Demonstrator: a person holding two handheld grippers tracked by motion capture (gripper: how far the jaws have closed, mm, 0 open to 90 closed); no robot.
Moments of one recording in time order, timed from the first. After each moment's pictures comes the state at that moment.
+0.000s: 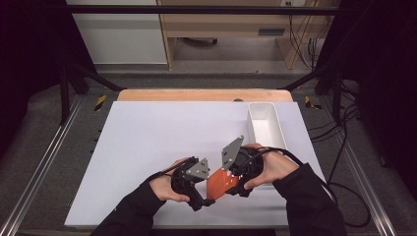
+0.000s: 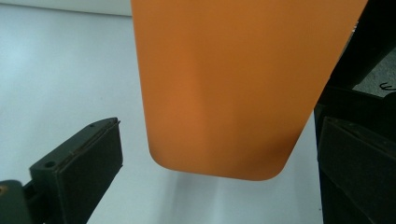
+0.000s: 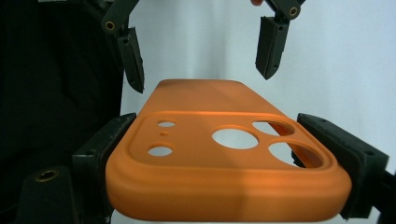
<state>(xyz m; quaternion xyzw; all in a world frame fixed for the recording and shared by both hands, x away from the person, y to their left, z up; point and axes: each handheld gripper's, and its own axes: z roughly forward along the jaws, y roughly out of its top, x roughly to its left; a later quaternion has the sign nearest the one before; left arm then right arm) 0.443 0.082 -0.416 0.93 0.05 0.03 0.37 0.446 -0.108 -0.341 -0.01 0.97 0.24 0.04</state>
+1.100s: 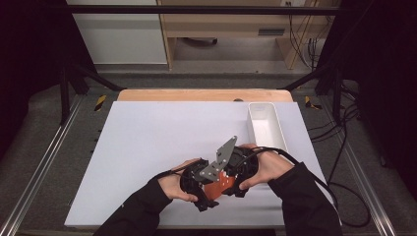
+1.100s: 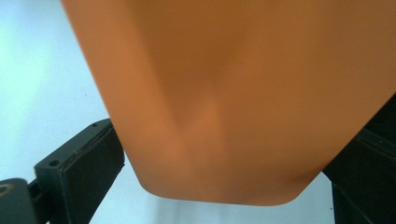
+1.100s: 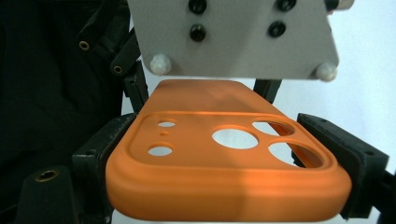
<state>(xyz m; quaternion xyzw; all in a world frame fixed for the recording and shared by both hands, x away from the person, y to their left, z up) 0.445 0.060 -0.423 0.95 0.03 0.02 0.31 0.446 -0.096 -0.341 -0.02 0.97 0.23 0.04</state>
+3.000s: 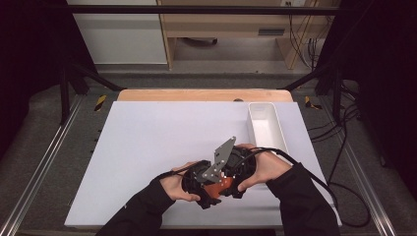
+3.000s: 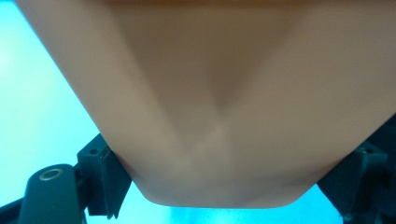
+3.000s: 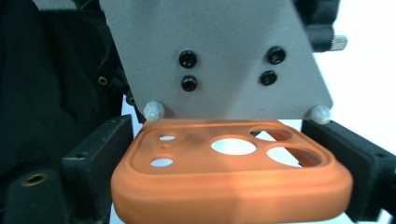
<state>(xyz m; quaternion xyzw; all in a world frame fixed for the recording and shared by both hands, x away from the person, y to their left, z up) 0.444 0.056 -0.421 0.95 0.03 0.04 0.31 0.445 -0.091 -0.341 -0.02 0.97 0.25 0.04</state>
